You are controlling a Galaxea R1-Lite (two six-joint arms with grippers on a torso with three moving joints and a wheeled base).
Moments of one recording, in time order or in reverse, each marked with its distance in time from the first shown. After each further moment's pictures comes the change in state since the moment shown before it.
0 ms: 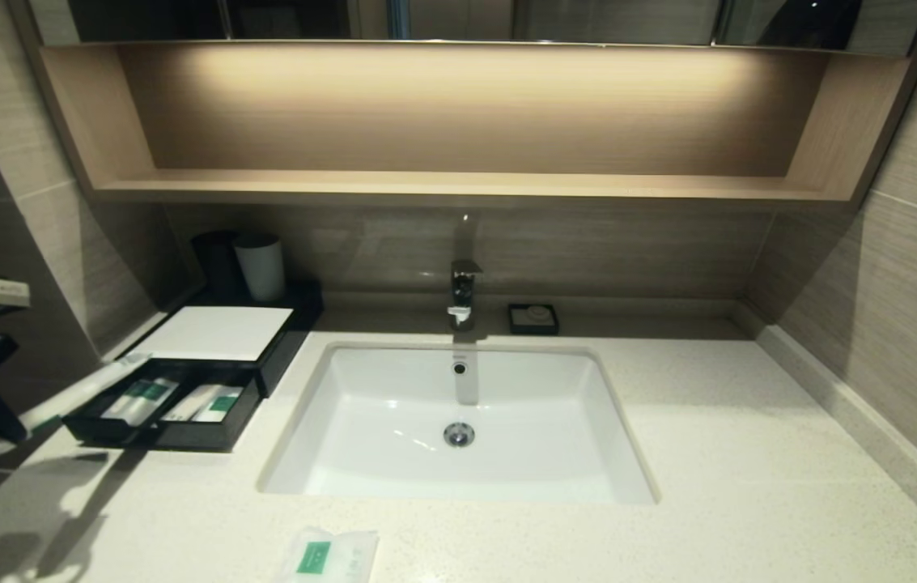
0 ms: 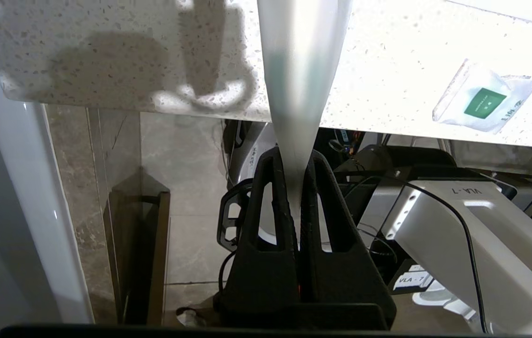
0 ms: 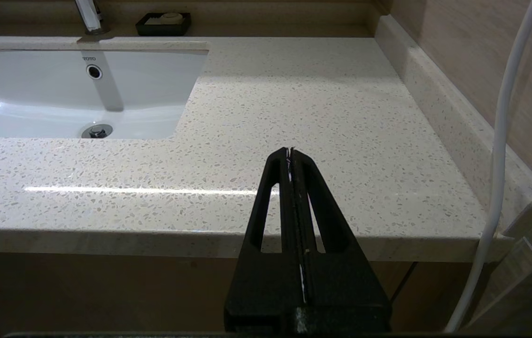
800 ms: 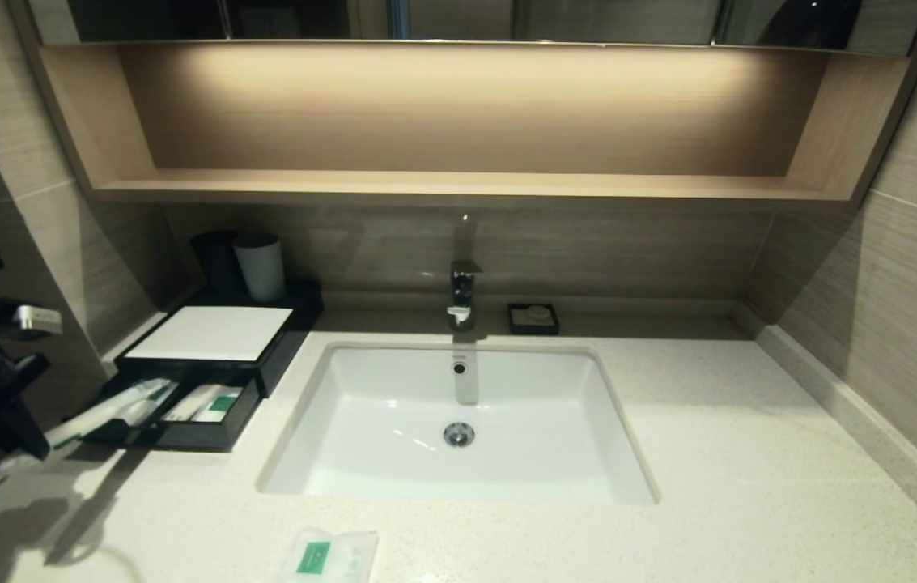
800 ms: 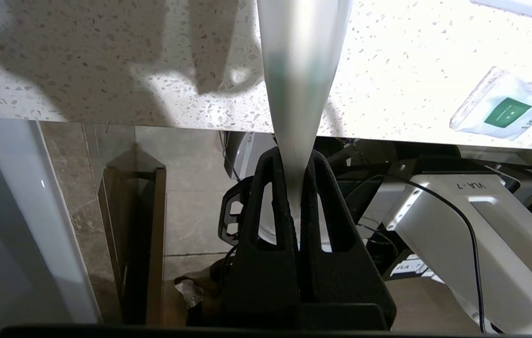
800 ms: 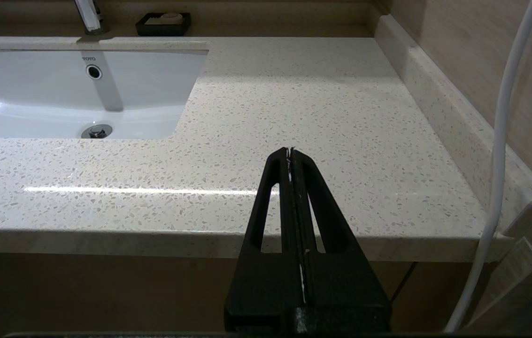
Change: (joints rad) left arm -0.009 0.119 -0.013 -0.001 0.020 -0.007; right arm 0.000 0.000 0.000 0.000 0.000 0.001
